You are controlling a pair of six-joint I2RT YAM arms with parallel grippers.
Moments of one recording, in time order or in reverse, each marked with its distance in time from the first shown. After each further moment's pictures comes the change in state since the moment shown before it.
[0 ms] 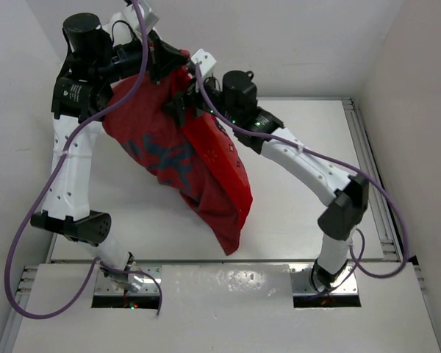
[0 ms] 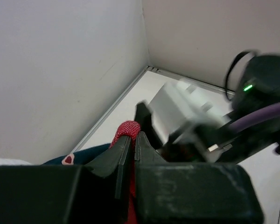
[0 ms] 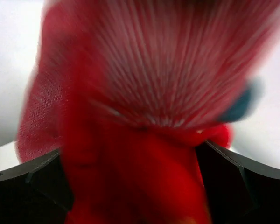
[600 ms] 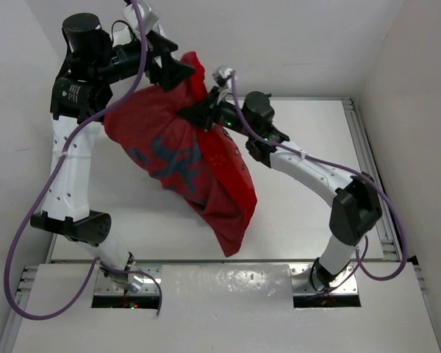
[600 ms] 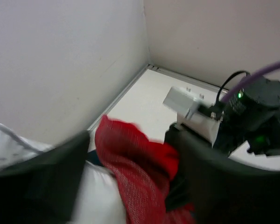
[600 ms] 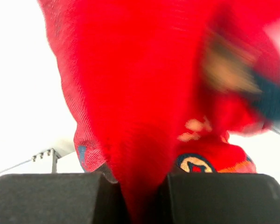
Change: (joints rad) left arm 0.000 0.001 0.015 -0.028 -0.026 0.000; right arm -0.087 -0.042 -0.370 0.476 -0.282 0.352
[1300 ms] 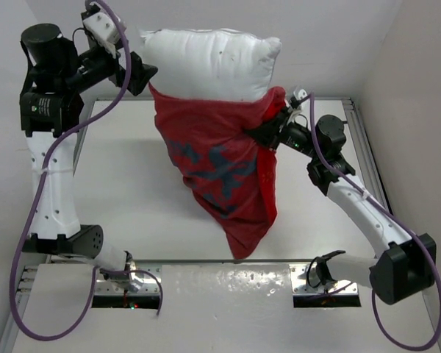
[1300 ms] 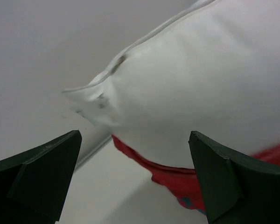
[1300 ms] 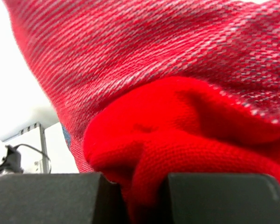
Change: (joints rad) left arm 0.201 -0.131 -0.107 -0.040 -0.111 0.196; right arm -0.343 -0.526 -0.521 -0.058 -0.230 0.015
